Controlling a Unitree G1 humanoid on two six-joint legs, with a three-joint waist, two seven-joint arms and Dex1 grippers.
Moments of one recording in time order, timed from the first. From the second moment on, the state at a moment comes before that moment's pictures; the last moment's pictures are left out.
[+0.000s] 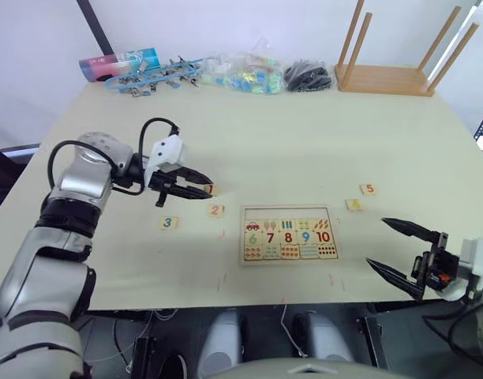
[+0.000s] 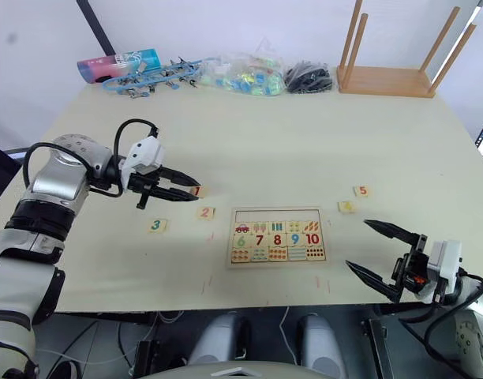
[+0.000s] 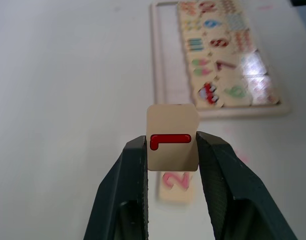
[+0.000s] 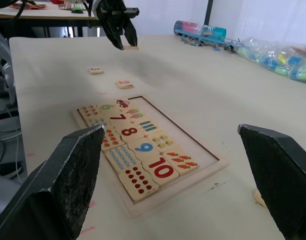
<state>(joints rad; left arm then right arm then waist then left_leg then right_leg) -0.79 0.87 -0.30 0.42 -0.32 0.04 -1.58 0.27 -0.58 -0.30 -0.16 0.65 -0.19 1.26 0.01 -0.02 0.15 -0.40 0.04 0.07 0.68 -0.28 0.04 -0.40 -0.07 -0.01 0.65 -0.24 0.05</state>
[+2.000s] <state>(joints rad) -0.79 0.67 -0.53 0.04 0.10 0.49 -1.30 0.32 -0.58 -0.33 -0.15 0.64 -0.22 1.26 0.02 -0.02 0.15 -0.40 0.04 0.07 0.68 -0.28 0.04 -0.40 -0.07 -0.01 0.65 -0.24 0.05</state>
